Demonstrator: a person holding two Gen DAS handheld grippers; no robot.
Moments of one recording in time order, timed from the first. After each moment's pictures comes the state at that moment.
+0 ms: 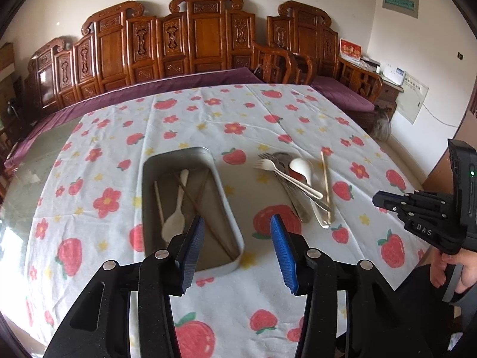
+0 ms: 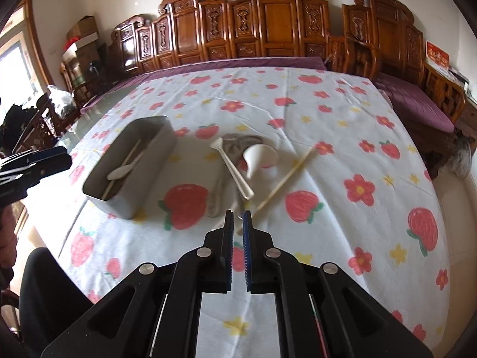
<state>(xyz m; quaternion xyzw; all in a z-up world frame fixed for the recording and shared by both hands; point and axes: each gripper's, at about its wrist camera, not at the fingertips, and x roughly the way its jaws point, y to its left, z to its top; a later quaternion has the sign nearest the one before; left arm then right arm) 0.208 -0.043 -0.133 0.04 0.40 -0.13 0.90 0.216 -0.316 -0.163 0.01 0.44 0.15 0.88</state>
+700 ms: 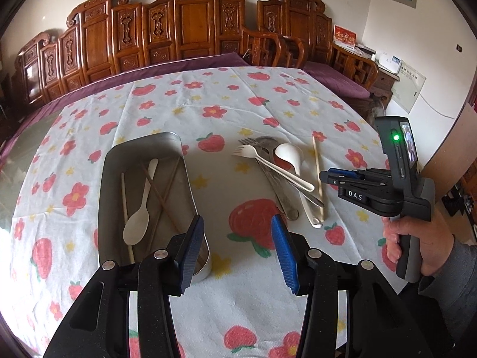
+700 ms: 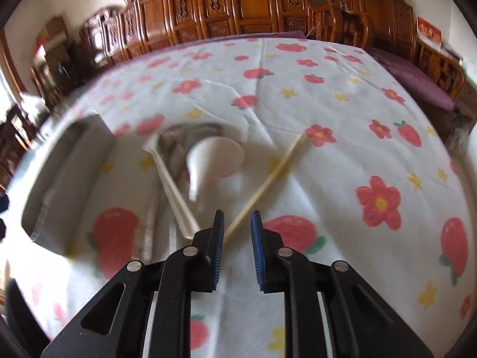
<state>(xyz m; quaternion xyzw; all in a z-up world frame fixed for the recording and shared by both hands) 0.231 -0.078 -0.169 0.04 0.43 -0.15 0.89 0.312 -0.320 -0.245 0.02 0.49 0.10 0.87</state>
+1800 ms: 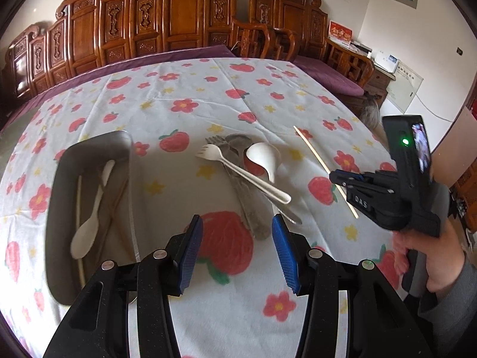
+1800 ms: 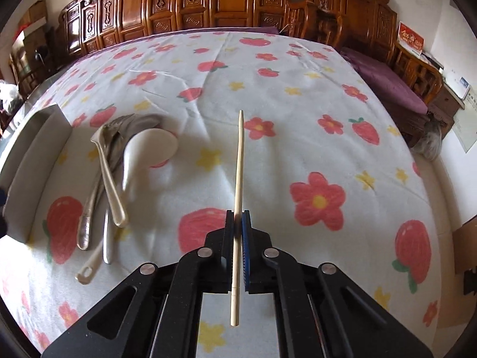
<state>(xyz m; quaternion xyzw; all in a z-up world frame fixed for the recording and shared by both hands) 0.265 -0.133 -0.199 0.02 0.45 -0.17 0.88 0.314 -0.357 -0.247 -0.03 0.50 0.04 0.87</state>
